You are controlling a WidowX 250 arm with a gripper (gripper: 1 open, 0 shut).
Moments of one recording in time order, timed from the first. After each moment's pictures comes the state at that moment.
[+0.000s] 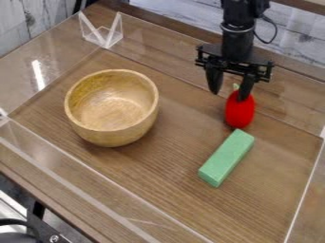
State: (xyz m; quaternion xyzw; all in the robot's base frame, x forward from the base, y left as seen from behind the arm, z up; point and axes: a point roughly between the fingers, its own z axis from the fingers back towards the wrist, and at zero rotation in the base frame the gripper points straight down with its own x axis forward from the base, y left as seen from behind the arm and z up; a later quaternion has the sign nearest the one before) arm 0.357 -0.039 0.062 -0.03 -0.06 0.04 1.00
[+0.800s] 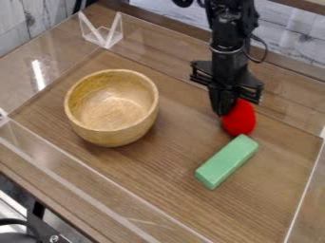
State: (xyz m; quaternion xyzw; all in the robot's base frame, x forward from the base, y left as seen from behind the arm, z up) arm 0.332 -0.042 0.047 -0.05 -0.05 -0.04 1.00
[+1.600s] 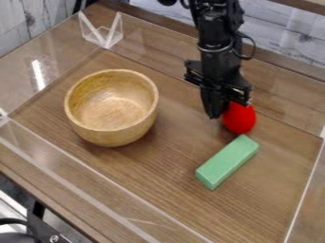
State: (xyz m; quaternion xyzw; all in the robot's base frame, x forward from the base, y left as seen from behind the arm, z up) arm 0.323 -0.032 0.049 -0.07 -0.05 -0.11 0.99
